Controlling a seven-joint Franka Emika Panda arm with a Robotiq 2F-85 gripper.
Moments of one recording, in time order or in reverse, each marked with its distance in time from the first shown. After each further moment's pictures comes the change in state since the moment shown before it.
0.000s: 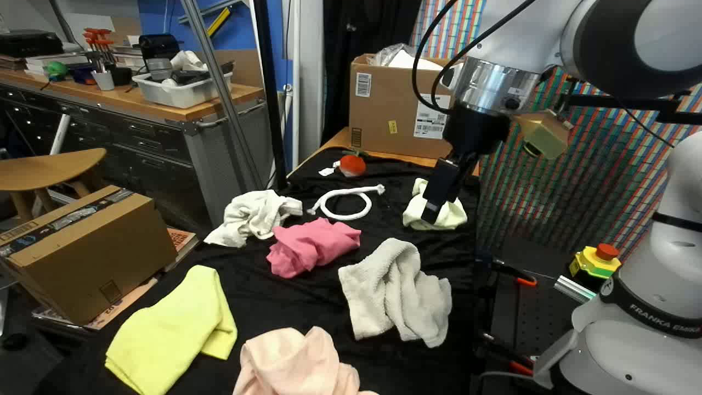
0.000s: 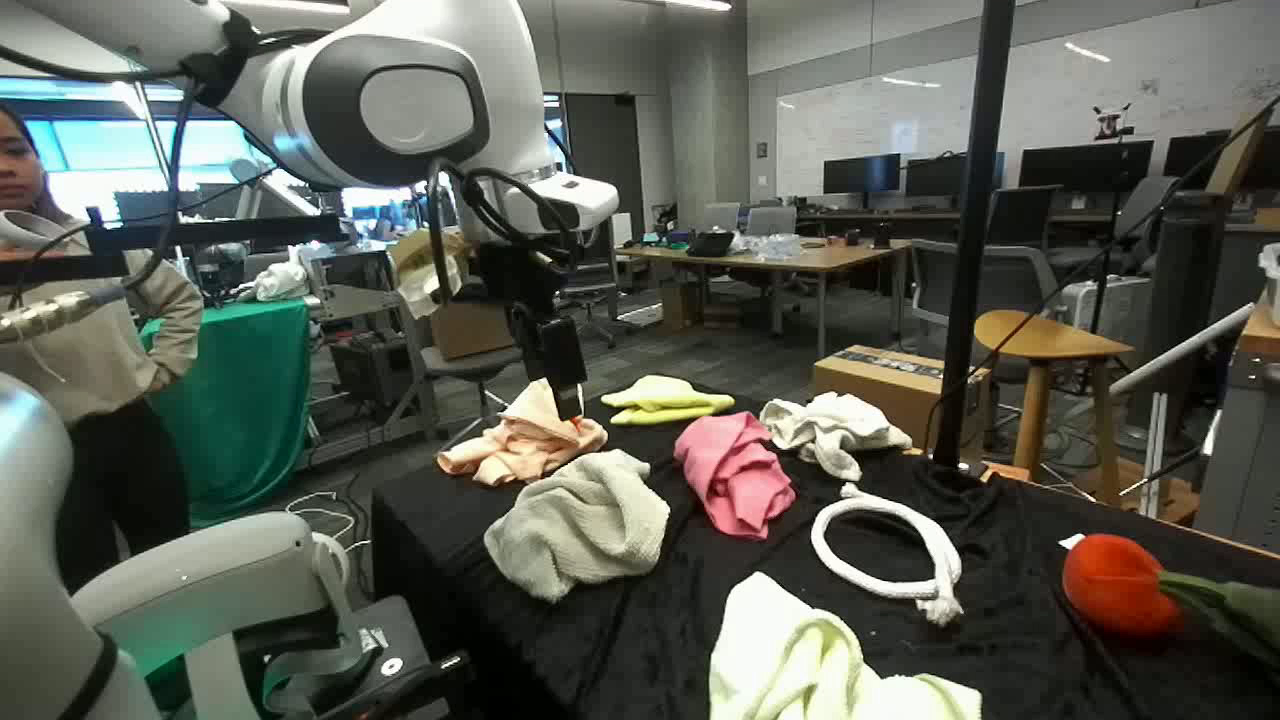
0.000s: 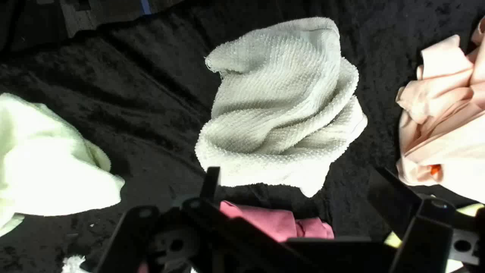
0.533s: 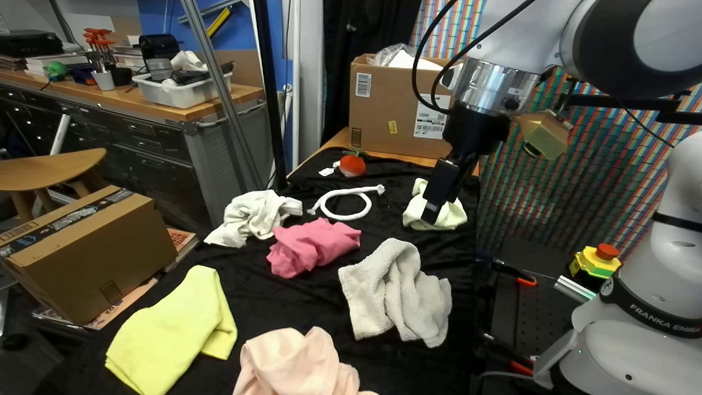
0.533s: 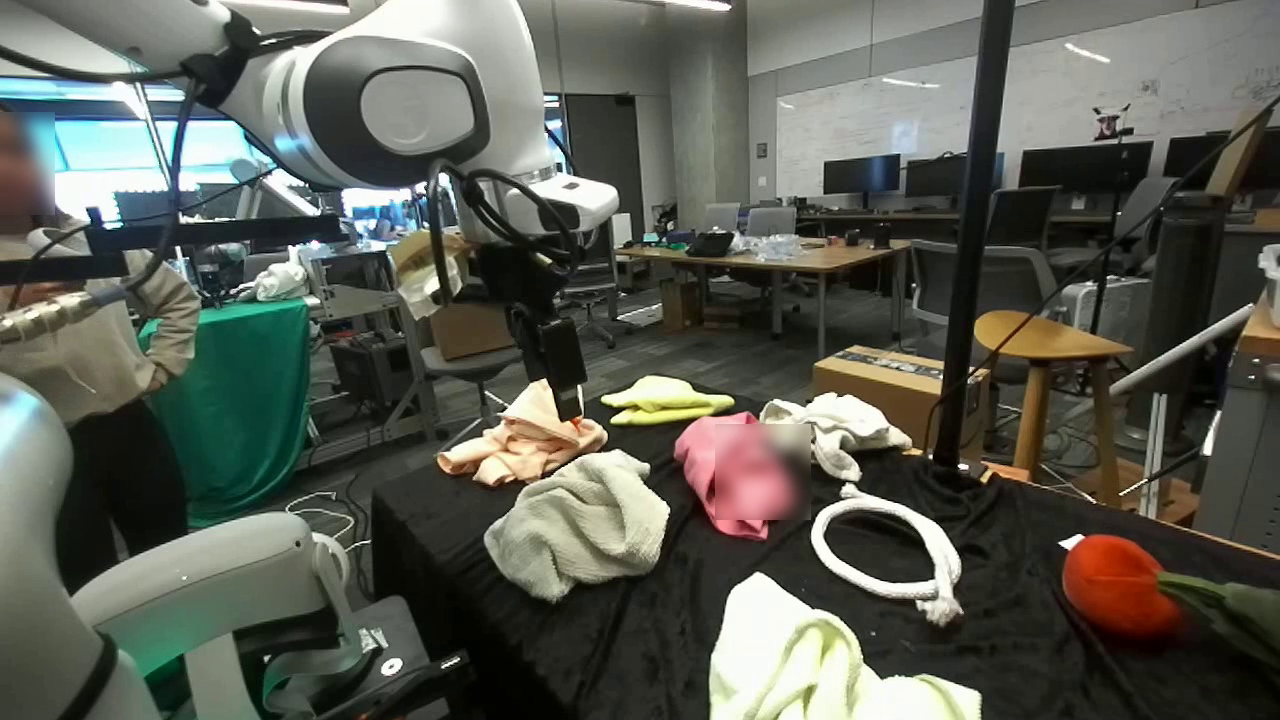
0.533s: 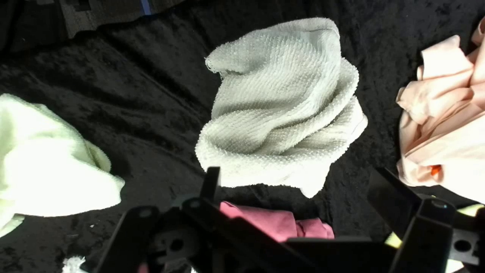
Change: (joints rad) arm 0.000 0.002 0.000 0.000 0.000 0.000 0.000
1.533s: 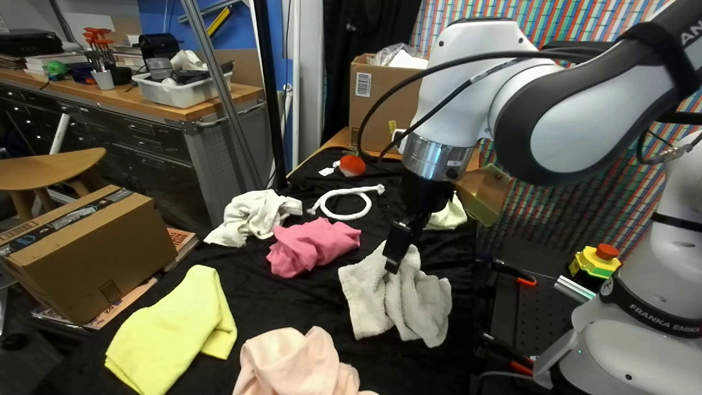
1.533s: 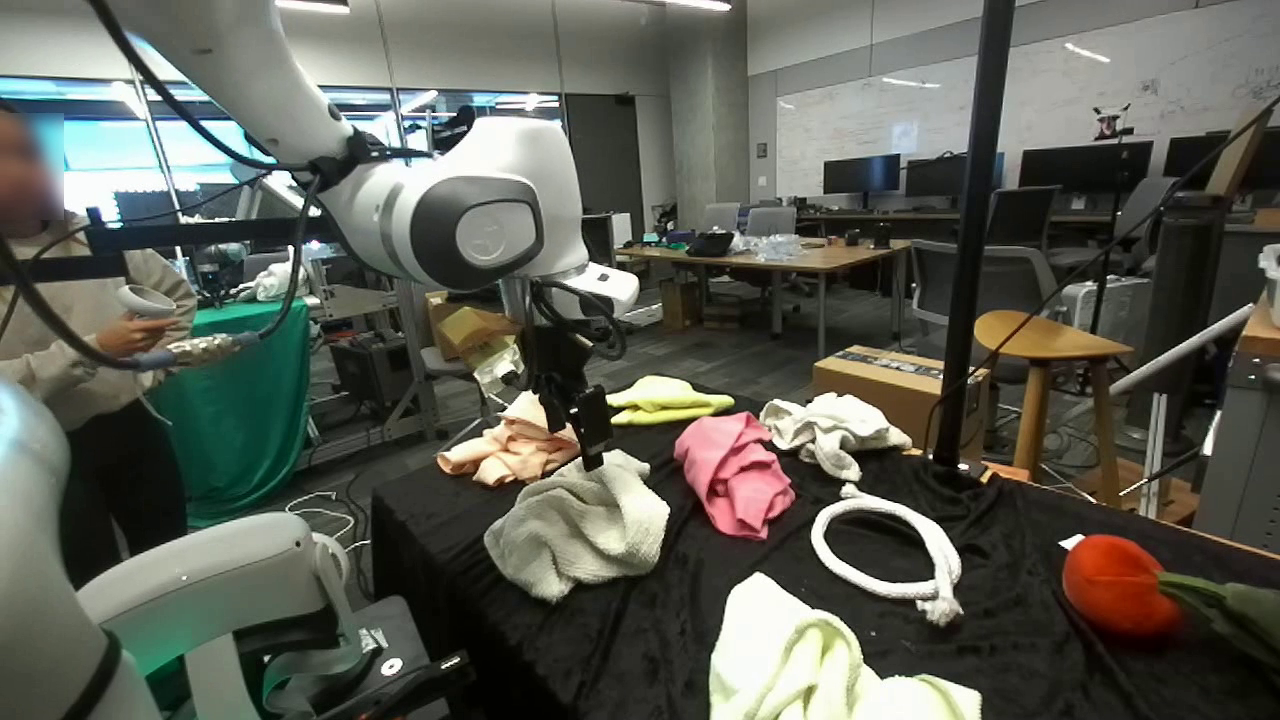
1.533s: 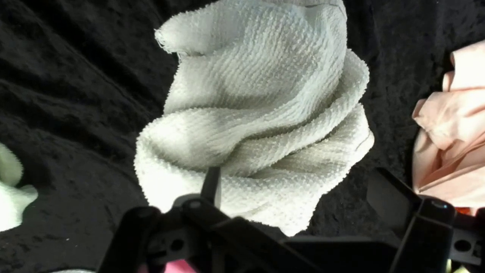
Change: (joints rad) arm 0.028 0.366 0.056 0.061 -0.016 0.273 -0.016
